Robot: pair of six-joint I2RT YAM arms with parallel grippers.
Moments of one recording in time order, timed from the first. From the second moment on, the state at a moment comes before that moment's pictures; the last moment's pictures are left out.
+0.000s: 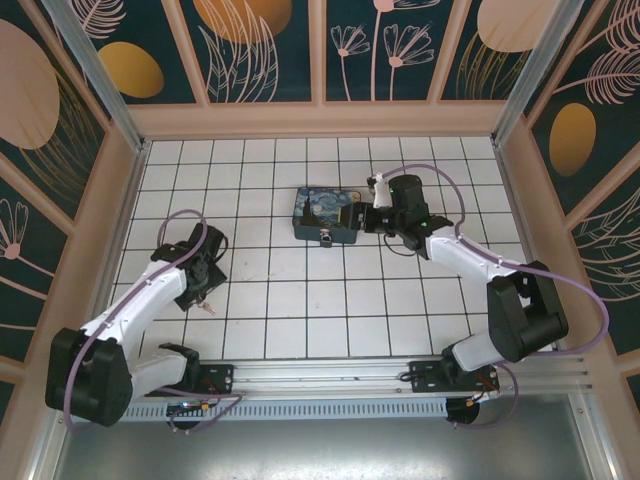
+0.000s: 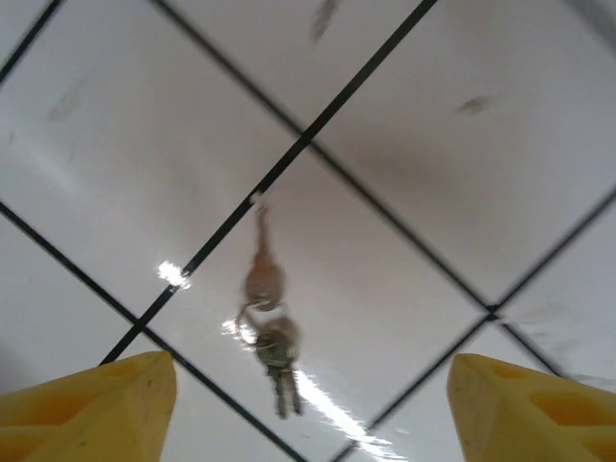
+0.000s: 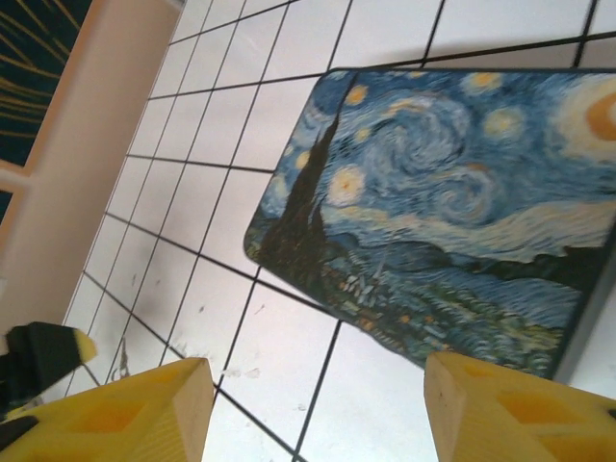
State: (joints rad) left arm -0.29 1.18 0.70 -0.95 -0.25 -1.05; right arm 0.45 1.46 0.89 -0.03 -0.47 0.49
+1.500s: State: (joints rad) left arm -0.23 1.34 0.61 -0.78 -0.27 -1.00; right arm 0.46 1.46 0.90 -0.02 -0.50 0.47
